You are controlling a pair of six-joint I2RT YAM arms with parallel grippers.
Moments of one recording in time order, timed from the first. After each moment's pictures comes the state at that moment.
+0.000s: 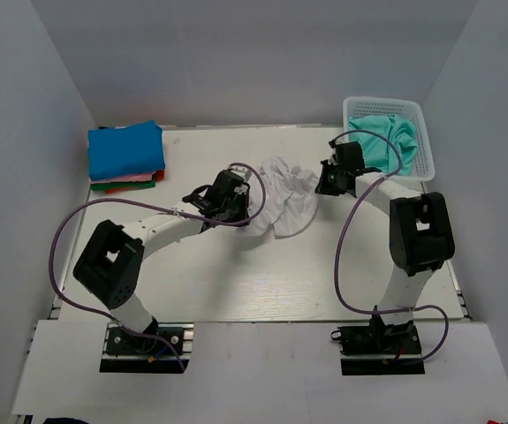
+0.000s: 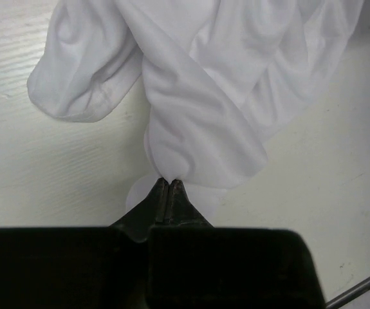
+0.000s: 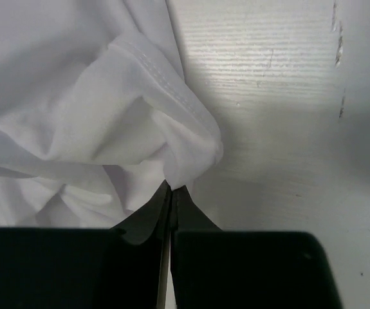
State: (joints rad) left arm -0.66 1.64 1.06 -0.23 0.01 -0.45; right arm 0.24 1.84 1.20 -0.21 -0.16 0.28
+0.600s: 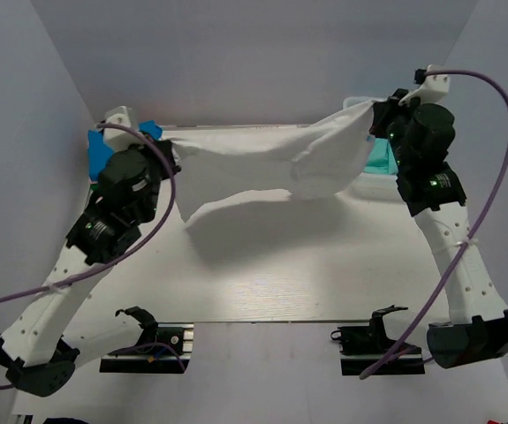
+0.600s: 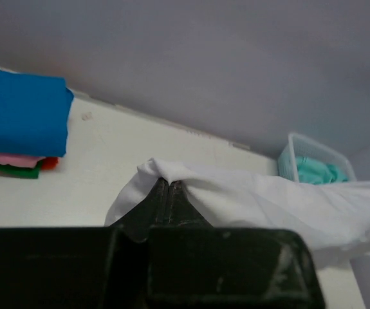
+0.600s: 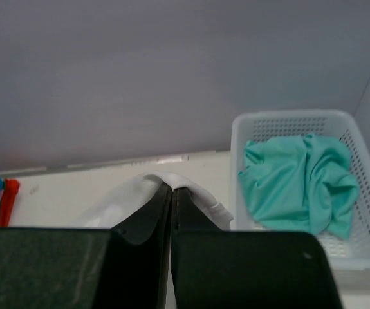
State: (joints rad) left arm -0.64 1.04 1.35 -0.41 -0.63 -0.45; right arm 0.24 1.22 1.40 -0.21 0.15 0.21
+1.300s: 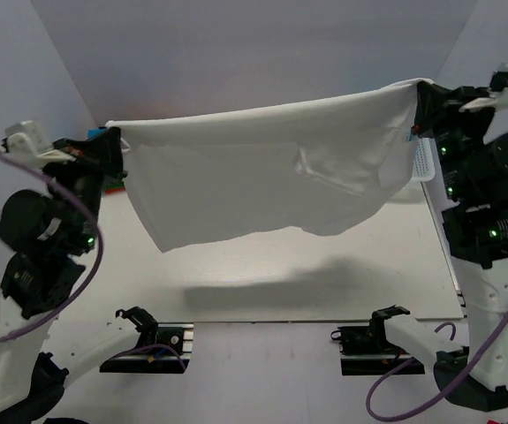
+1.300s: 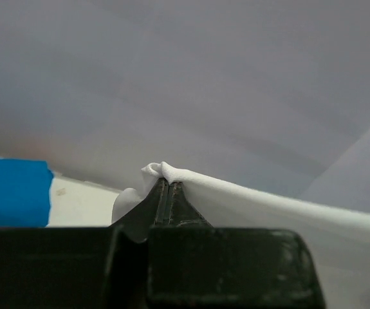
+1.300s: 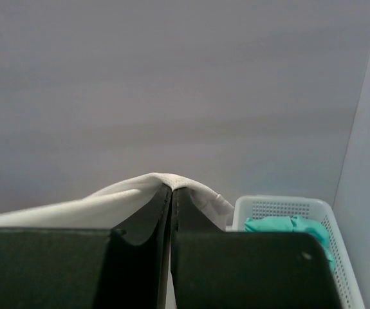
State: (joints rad) left arm -0.64 0.79 1.52 -0.38 -0.59 -0.32; right arm 0.24 0.98 1.62 -0.29 0.12 0.12
